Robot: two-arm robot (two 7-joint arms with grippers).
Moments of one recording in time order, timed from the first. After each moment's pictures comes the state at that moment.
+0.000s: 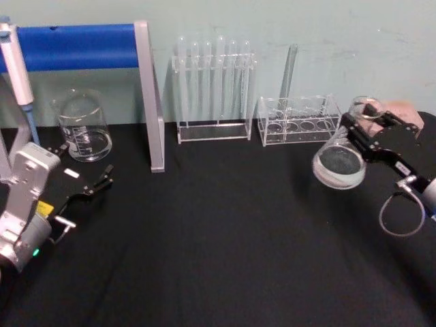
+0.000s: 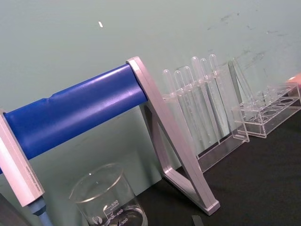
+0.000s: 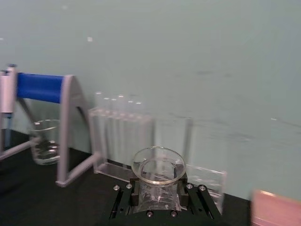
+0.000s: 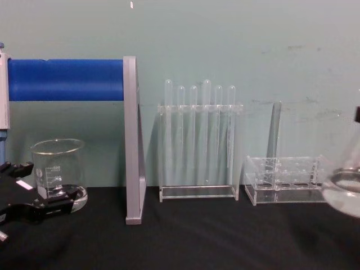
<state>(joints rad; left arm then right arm) -0.20 0.60 0.45 -1.41 -0.25 -0.12 0.03 0.09 0.53 -0.17 -1.63 0.53 -0.02 0.30</state>
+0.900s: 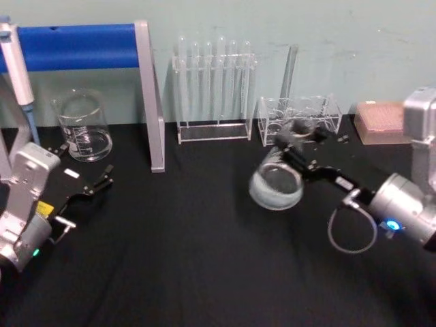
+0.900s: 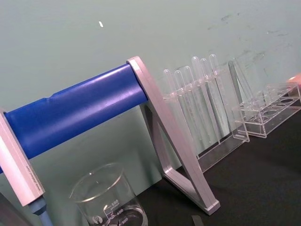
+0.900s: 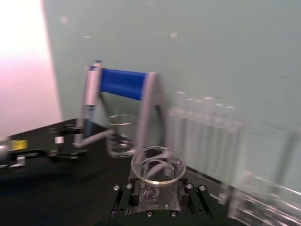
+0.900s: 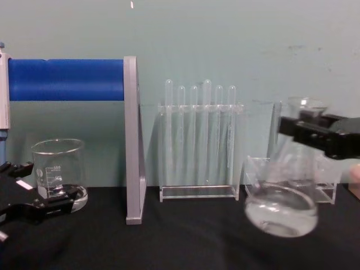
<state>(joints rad) -0.20 0.60 0.45 -1.41 -0.25 -0.12 0.03 0.16 0.48 -0.29 -1.63 0.50 0.01 0.47</state>
